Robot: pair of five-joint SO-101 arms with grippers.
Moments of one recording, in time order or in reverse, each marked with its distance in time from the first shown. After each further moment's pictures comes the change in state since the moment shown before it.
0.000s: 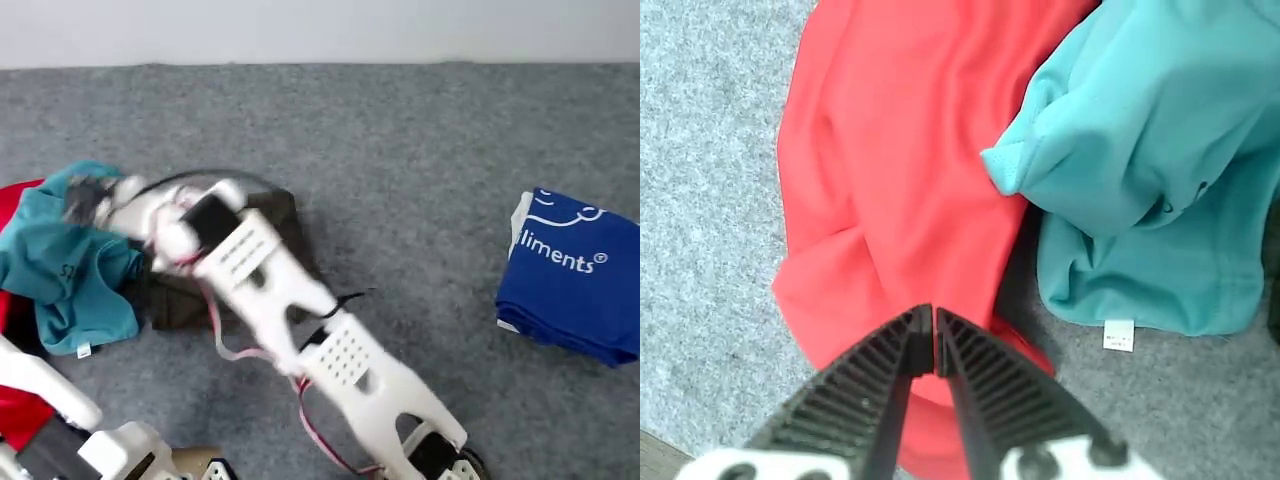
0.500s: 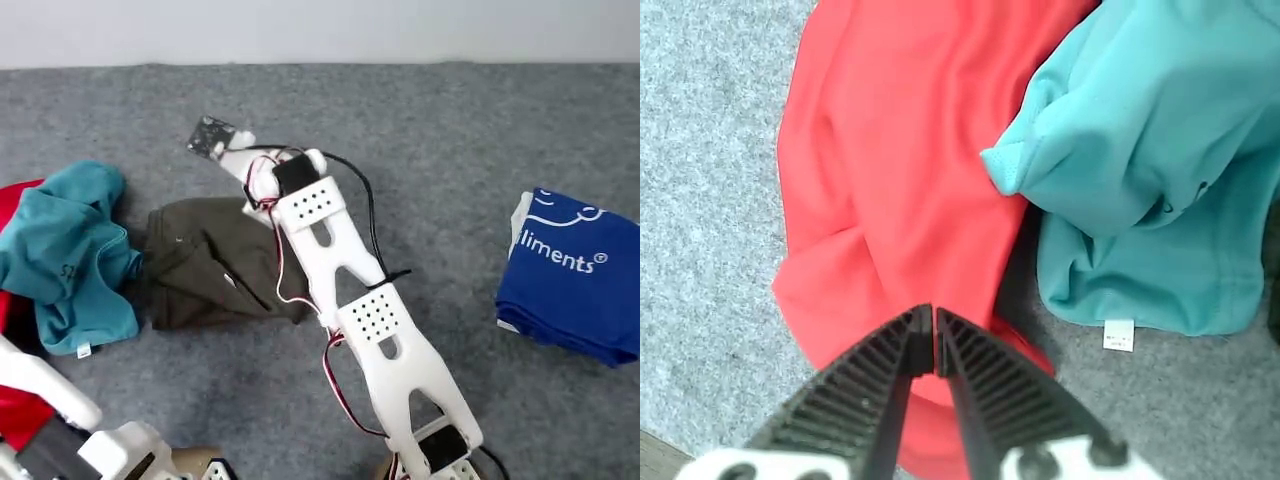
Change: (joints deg) left arm 0.0 0.0 0.0 0.0 -0.1; right arm 17.6 16.2 0.0 -11.7 0.0
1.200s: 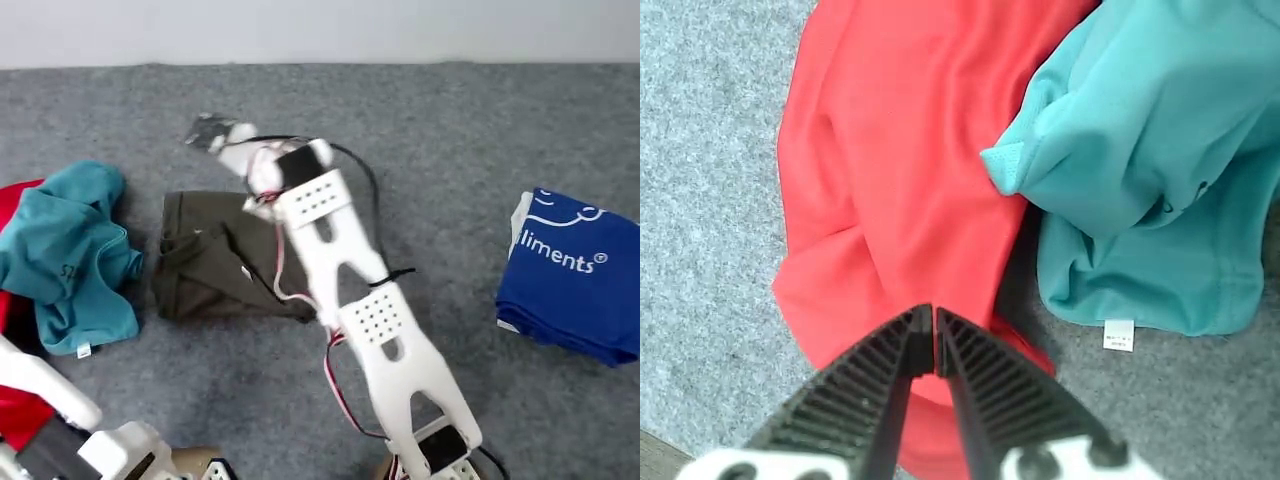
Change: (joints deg) left arm 0.0 0.0 0.0 0.0 0.0; right arm -2.7 -6.3 0.0 6.1 2.6
